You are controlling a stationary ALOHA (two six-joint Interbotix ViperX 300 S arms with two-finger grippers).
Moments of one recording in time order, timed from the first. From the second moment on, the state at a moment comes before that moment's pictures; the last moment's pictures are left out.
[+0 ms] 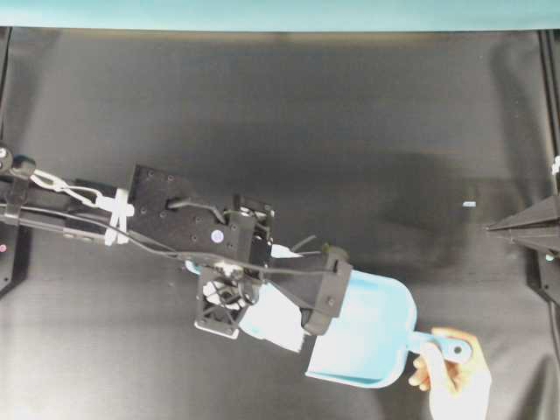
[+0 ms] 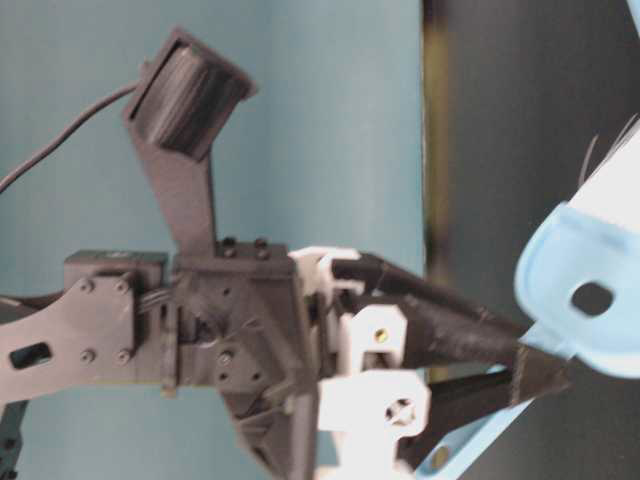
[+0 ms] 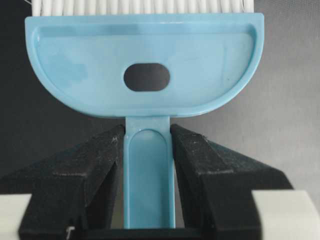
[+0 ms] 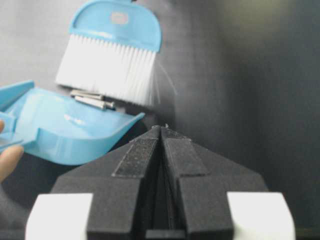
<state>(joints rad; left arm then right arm) -0.12 0.30 0.00 0.04 1.22 0.15 0.06 -1.40 1.41 0.02 0.24 -0.06</state>
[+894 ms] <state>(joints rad) -0.14 0.44 -0.26 0.05 1.16 0.27 0.06 -1.40 1.41 0.02 0.24 -0.06</state>
